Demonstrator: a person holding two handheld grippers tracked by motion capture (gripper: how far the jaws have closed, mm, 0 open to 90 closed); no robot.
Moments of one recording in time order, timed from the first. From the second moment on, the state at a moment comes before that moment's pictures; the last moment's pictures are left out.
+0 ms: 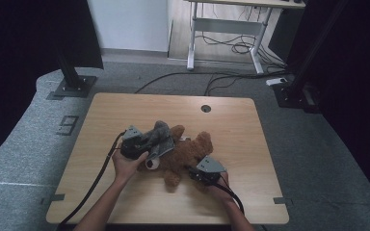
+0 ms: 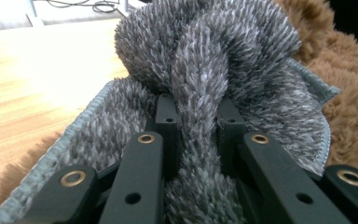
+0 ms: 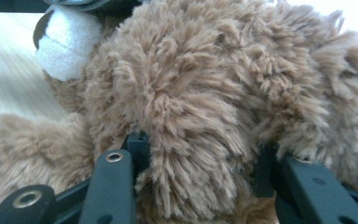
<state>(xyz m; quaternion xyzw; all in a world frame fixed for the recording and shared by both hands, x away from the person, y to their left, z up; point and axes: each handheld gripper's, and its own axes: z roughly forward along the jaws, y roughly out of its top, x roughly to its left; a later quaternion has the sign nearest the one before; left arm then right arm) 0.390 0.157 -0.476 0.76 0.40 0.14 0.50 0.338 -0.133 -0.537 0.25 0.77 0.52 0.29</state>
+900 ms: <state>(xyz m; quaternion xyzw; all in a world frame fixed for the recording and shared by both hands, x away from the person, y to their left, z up) 0.340 0.162 -0.504 0.75 0.37 0.14 0.53 0.337 -0.171 -0.516 0.33 0.73 0.58 0.17</state>
